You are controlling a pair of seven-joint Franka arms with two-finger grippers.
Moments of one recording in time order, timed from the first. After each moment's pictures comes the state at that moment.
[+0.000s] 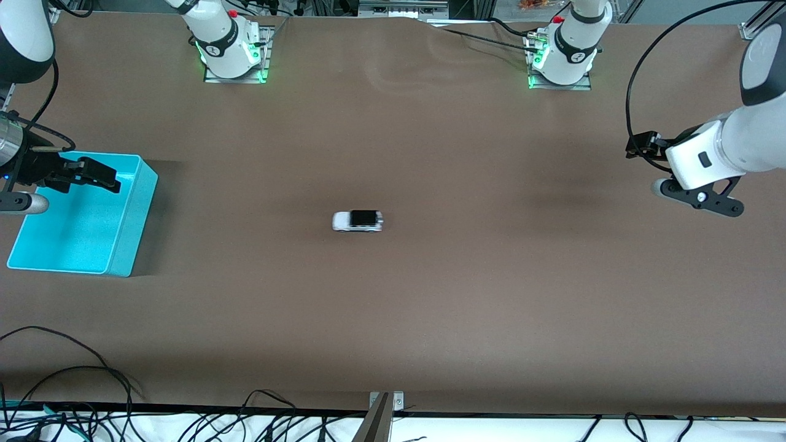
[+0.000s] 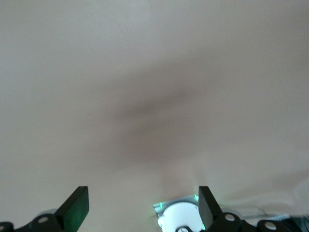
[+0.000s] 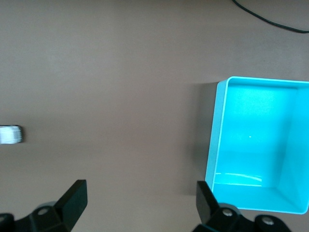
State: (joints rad) left arm 0.22 0.22 -0.35 -1.44 0.10 1.34 0.17; right arm -0.06 0.16 0.06 -1.53 0.00 1.67 -0.02
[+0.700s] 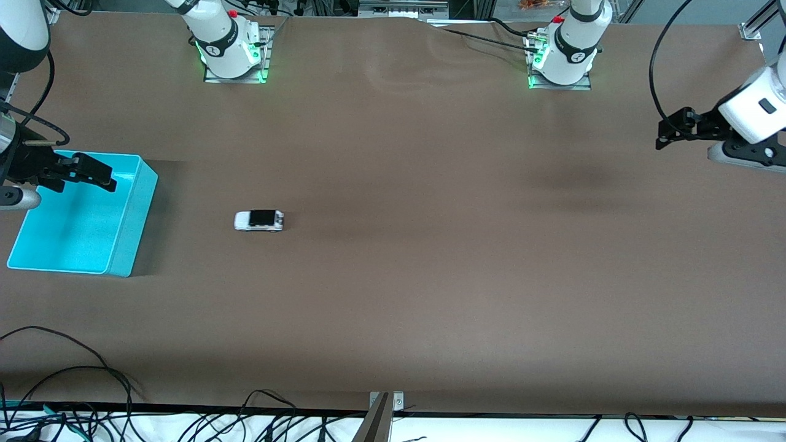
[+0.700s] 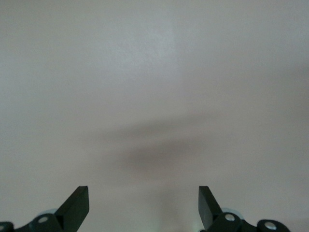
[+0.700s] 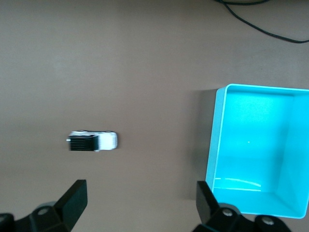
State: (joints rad) left arm 0.02 -0.05 -0.02 -1.73 -0.01 1.57 0.17; right arm -0.06 0.15 0.06 -1.52 0.01 1.67 -0.02
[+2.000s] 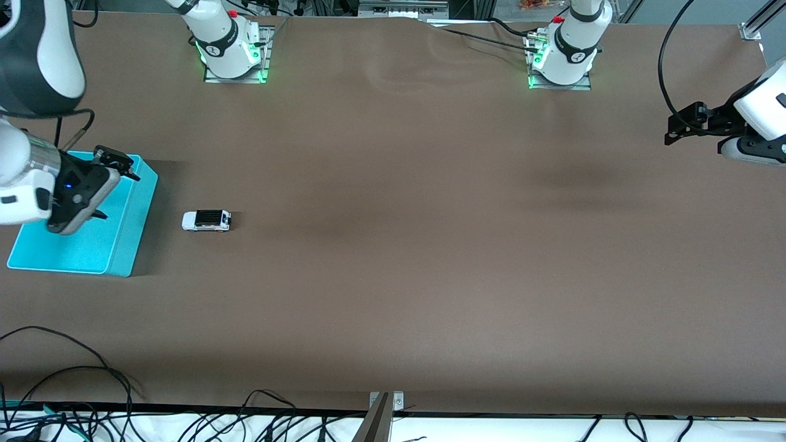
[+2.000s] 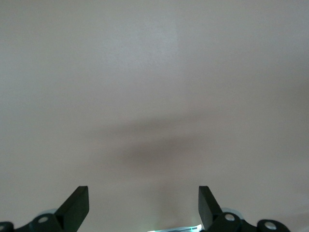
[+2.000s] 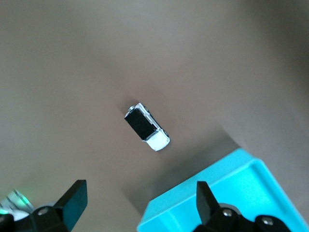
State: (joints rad) left arm 0.04 -0.01 -0.02 -1.64 -0.01 1.51 0.17; right arm -0.06 0.23 0.07 -1.60 0.01 1.71 -1.03
